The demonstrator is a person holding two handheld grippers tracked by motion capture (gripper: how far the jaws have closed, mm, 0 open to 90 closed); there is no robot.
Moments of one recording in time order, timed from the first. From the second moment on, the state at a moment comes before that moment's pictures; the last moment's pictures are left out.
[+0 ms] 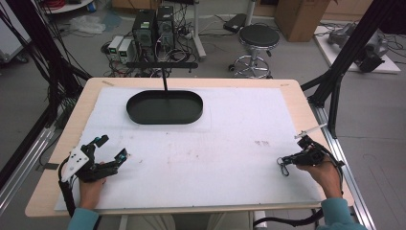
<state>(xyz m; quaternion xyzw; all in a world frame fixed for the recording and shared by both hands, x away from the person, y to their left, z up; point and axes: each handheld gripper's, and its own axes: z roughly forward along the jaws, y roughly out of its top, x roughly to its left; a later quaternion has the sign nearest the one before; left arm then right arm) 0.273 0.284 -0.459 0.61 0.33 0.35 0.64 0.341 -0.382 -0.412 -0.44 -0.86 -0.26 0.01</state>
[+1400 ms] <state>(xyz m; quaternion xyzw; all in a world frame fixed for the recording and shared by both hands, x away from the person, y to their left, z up) 0.273 0.282 -0.458 0.61 0.34 0.36 0.62 0.339 -0.372 -0.387 -0.39 -0.85 -0.36 -0.02</state>
